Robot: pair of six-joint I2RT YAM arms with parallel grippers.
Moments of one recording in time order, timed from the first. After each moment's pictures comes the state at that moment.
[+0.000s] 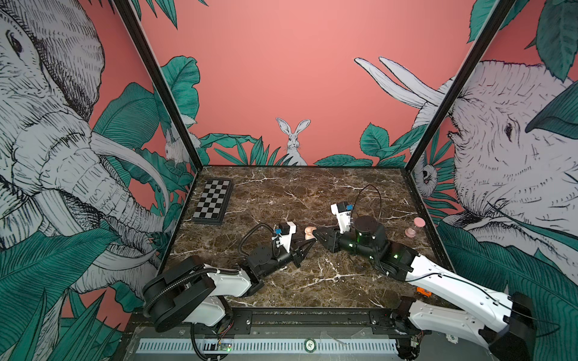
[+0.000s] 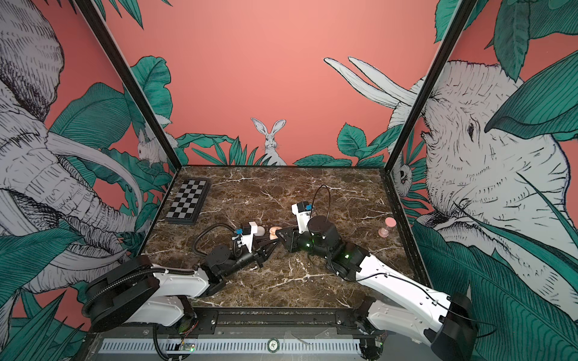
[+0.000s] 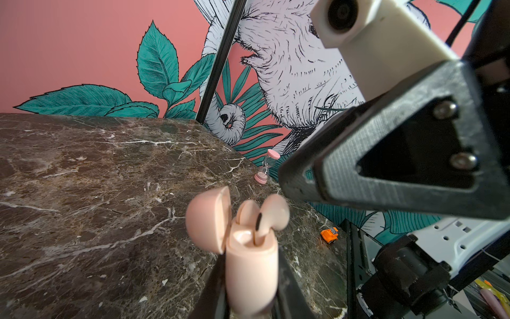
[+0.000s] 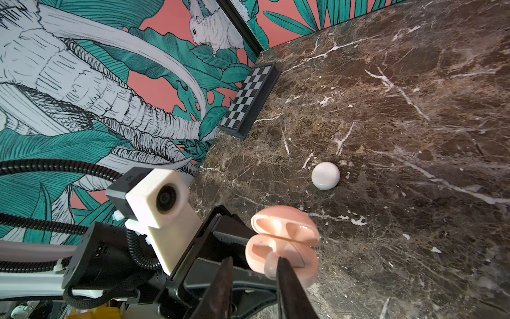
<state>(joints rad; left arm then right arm) -0.94 1.37 0.26 1.20 0.15 -0.45 0.88 1.02 0.79 -0.14 -0.14 0.68</state>
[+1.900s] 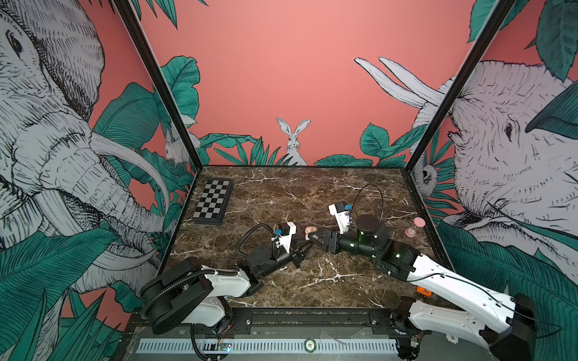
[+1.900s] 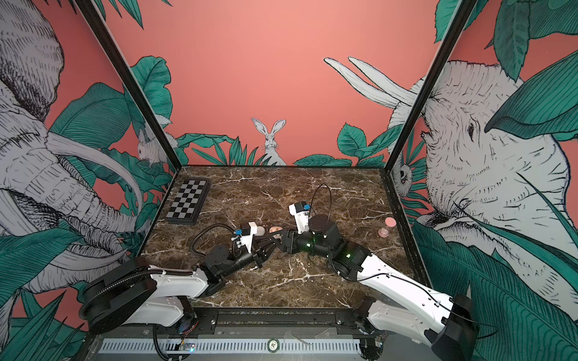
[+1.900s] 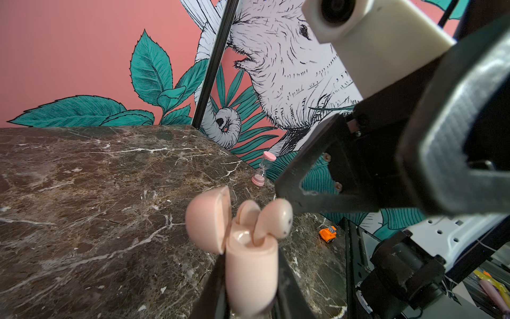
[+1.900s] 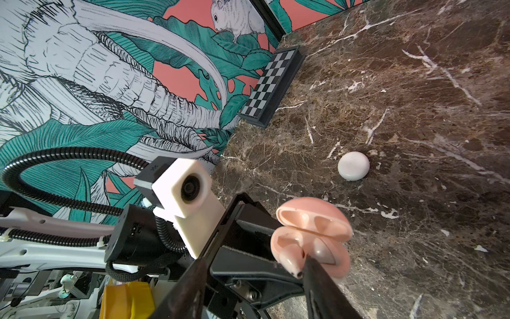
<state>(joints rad) -0.94 1.35 0.26 1.20 0.17 -0.42 0.88 1.02 0.81 -0.14 -0.25 0.72</state>
